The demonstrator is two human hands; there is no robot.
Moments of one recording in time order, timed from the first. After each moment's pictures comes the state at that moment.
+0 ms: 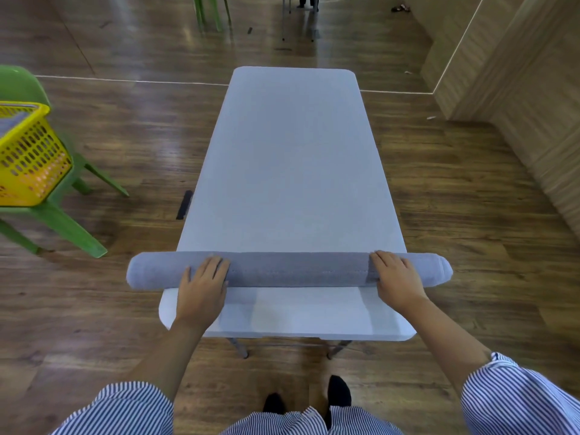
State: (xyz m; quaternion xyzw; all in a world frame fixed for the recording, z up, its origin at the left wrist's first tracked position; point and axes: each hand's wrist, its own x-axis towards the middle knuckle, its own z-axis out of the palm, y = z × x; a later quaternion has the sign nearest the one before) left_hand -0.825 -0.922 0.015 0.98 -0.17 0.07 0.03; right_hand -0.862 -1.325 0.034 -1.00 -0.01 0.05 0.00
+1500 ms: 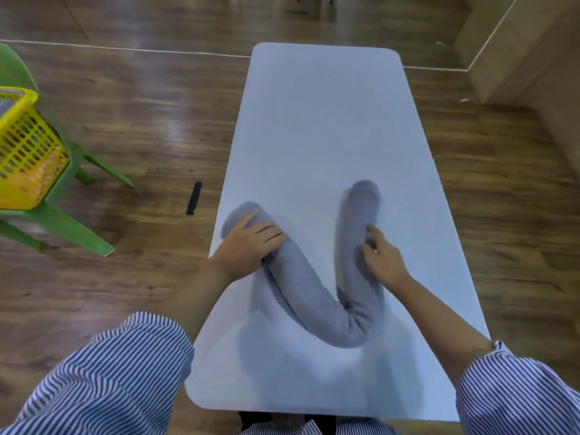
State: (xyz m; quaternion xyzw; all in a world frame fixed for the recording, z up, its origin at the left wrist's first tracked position) left_hand -0.603 -0.914 0.037 0.87 -0.47 0.11 0.04; right_hand -0.675 -1.206 0.060 -0.90 0.19 0.11 0.38
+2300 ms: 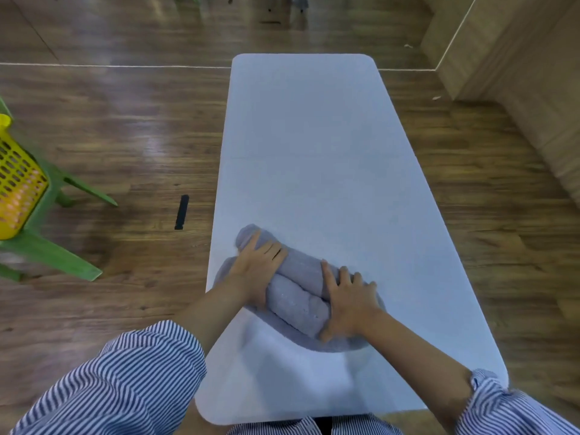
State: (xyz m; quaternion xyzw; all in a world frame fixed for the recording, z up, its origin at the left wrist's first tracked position) left_hand -0.619 -0.928 0.023 0.89 -0.45 -0.05 -0.09; right_hand -0.728 -1.128 0.059 -0.95 0.00 0.31 -0.03
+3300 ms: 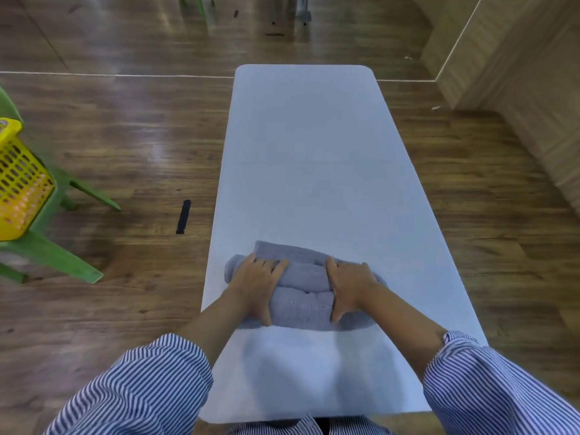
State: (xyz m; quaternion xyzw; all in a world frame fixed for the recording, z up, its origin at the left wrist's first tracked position) left_hand -0.652 -0.937 0.041 0.91 -0.39 -0.13 -0.08; right_hand -0.691 -1.159 0.063 -0.95 -0.07 0.29 -0.02
